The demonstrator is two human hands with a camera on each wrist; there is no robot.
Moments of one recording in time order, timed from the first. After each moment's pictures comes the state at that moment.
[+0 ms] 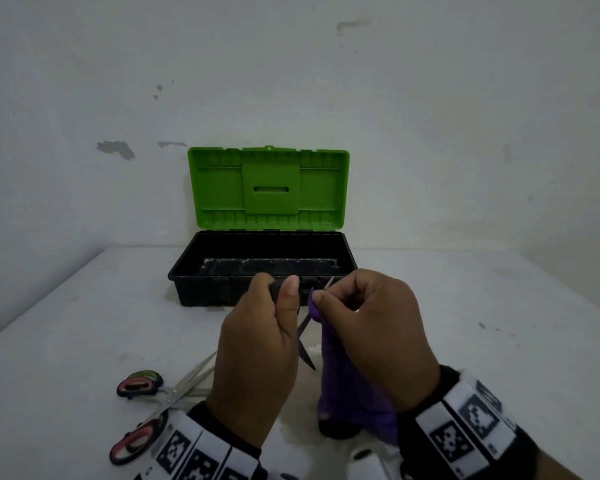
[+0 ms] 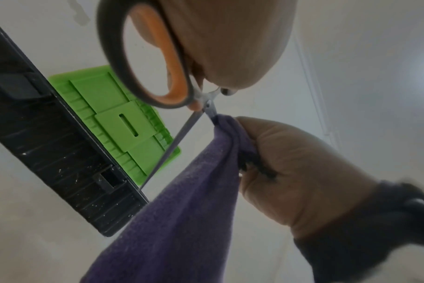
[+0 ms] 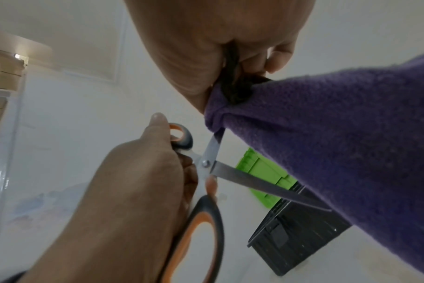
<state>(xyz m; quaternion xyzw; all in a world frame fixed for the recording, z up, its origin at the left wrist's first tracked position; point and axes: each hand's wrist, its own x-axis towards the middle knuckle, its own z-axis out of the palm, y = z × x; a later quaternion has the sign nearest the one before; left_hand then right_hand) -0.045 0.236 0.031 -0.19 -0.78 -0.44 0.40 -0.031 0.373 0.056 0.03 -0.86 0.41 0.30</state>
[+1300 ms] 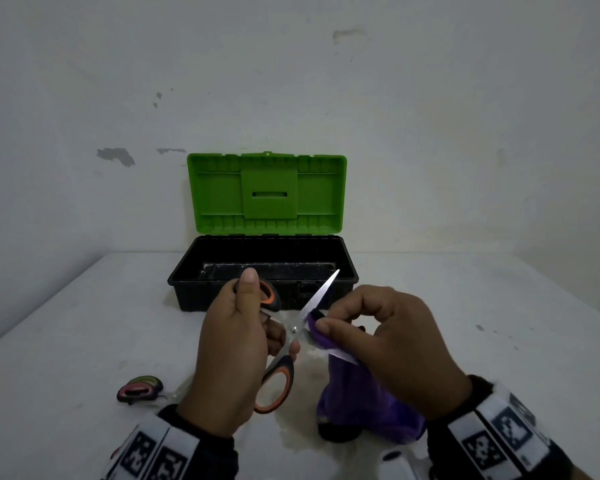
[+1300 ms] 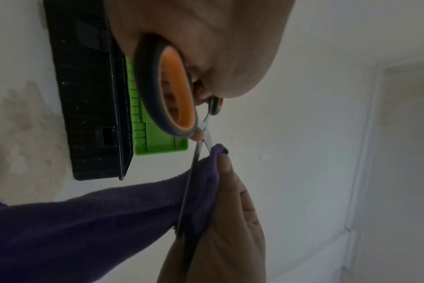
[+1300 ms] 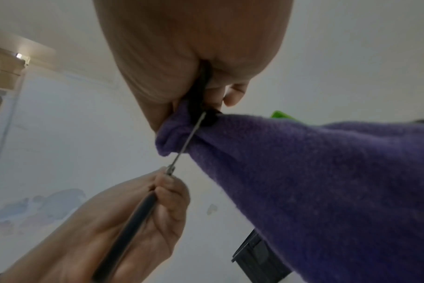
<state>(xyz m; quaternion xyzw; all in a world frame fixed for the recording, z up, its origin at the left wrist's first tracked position) -0.042 0.227 0.048 -0.03 -0.64 -0.76 0.11 -0.013 0.396 0.058 0.16 -0.84 0.44 0.28</state>
